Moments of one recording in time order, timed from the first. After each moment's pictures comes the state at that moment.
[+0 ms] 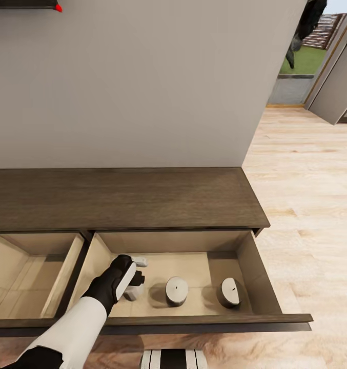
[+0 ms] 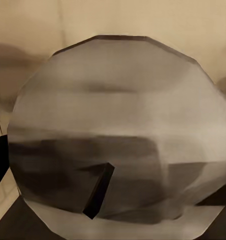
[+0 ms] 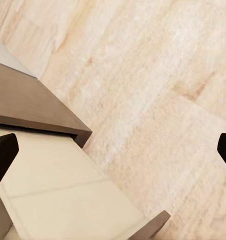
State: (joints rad) left arm -0.76 -0.11 -0.16 -0.64 0.19 0.87 0.32; right arm -0.19 -0.11 -1.11 -1.55 -0.47 1.01 0.42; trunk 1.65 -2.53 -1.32
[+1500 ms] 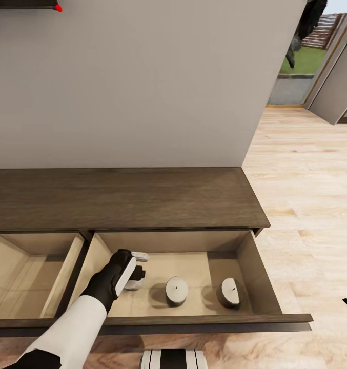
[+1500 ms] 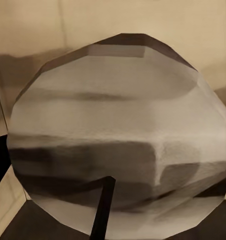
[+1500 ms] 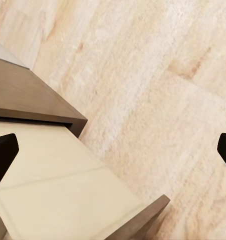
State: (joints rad) left arm -0.75 -0.12 -0.16 -0.74 0.18 0.94 0.31; right arm -0.19 -0.11 -1.11 -1.47 -0.47 1.01 0.42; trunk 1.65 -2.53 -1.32
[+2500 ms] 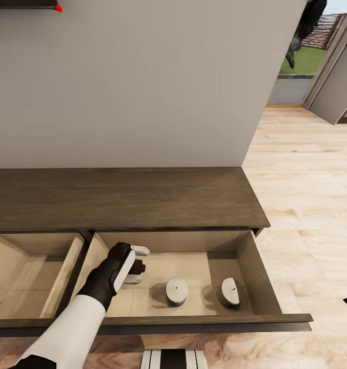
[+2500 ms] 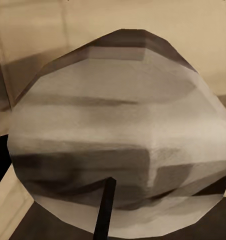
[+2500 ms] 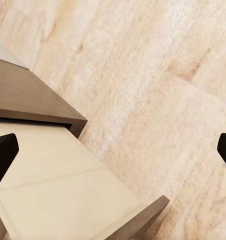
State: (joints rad) left arm -0.74 -0.11 -0.16 -0.87 0.18 1.04 0.32; right arm -0.19 -0.12 -1.11 -1.47 -0.47 1.01 0.42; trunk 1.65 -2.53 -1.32
